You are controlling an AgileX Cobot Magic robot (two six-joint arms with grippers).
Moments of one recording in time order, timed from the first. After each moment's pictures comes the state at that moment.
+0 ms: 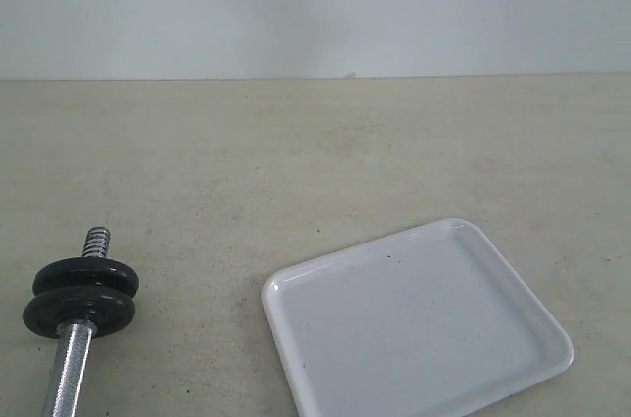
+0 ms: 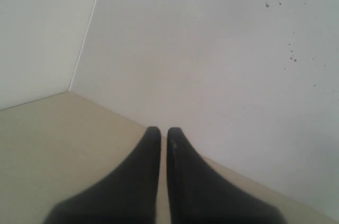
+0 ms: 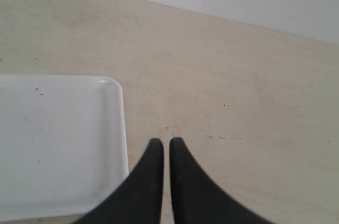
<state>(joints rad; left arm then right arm) 0.32 0.00 0.00 1.75 0.04 -2.09 0.08 0.01 0.00 0.13 0.40 -0.34</state>
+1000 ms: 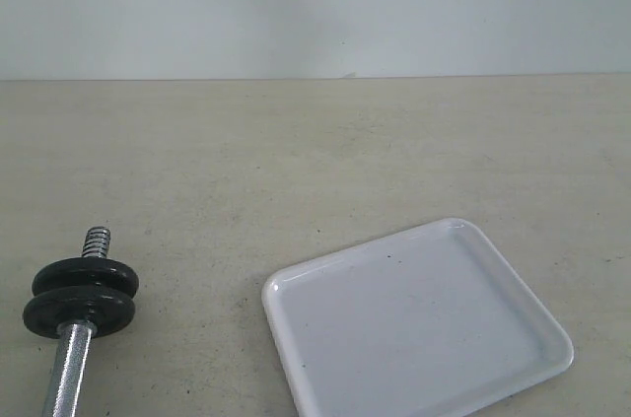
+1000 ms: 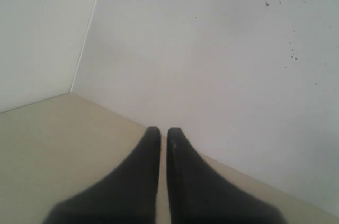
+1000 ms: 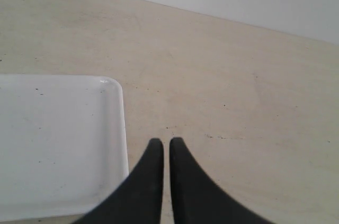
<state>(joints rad) 0.32 0.00 0.00 1.75 0.04 -2.07 0.08 0.01 0.00 0.13 0.40 -0.34</state>
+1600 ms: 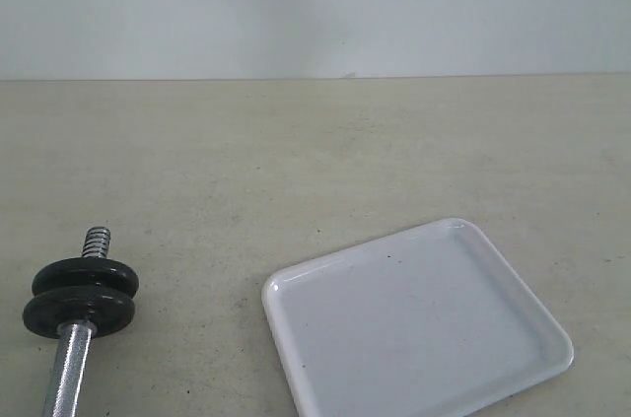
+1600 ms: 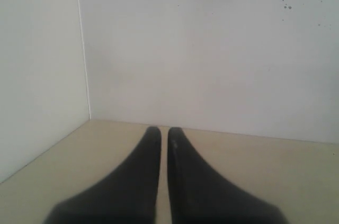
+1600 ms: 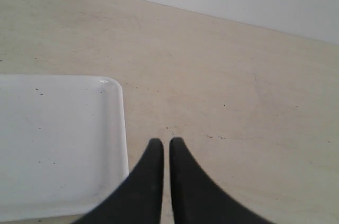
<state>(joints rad) 0.27 0.00 0.00 1.75 0.04 -1.71 0.08 0.01 0.00 0.13 0.40 -0.34</state>
